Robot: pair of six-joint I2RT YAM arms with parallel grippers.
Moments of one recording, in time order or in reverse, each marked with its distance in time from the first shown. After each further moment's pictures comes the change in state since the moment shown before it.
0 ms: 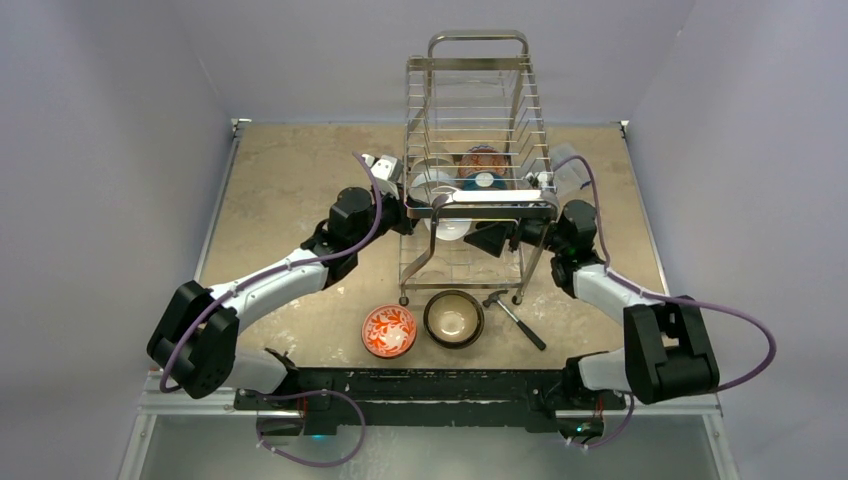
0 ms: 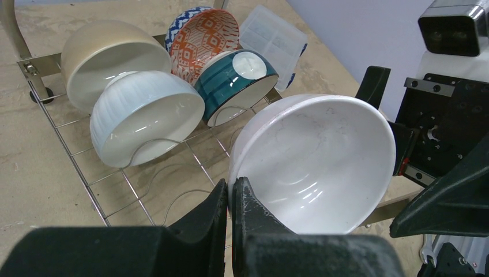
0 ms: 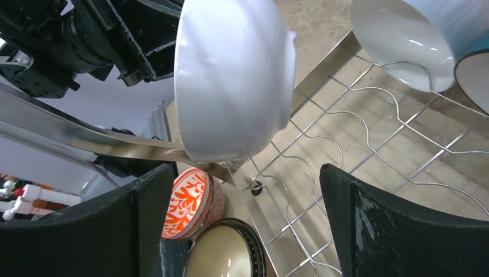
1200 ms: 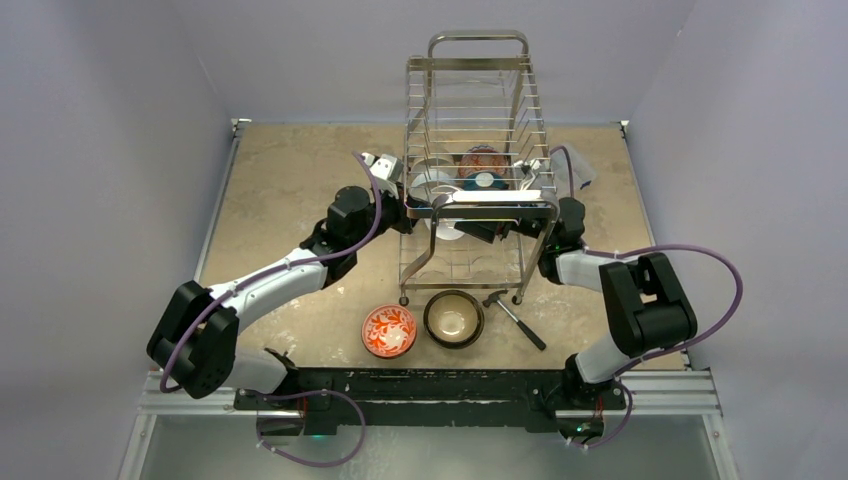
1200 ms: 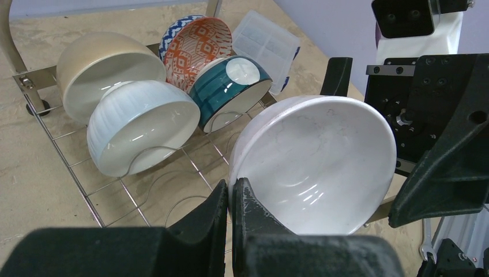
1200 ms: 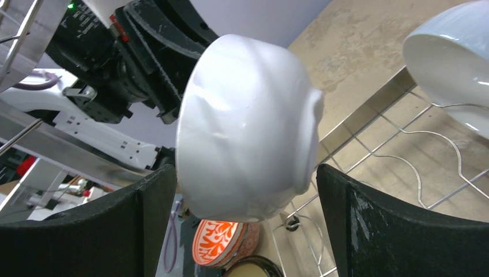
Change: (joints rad) left arm 0.007 0.000 0.000 0.021 0.035 0.021; right arm 0.068 0.263 0.069 0.473 -0.057 0.357
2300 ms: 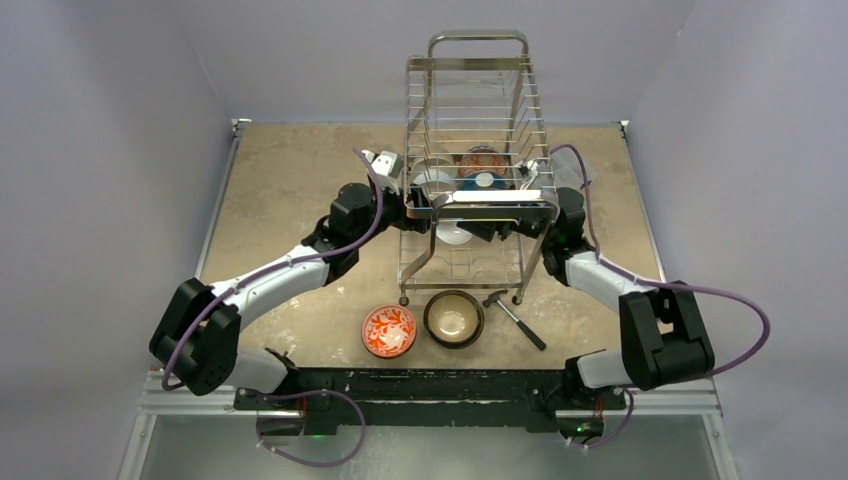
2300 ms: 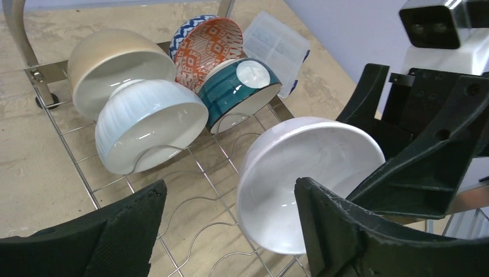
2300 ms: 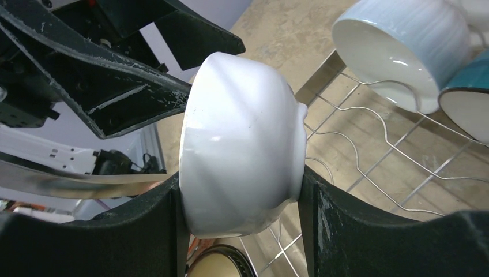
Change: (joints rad) left arm -0.001 0.017 0.024 -0.026 -0.032 -0.022; right arm 0.006 -0.153 0.032 -0.482 0.143 -0.328
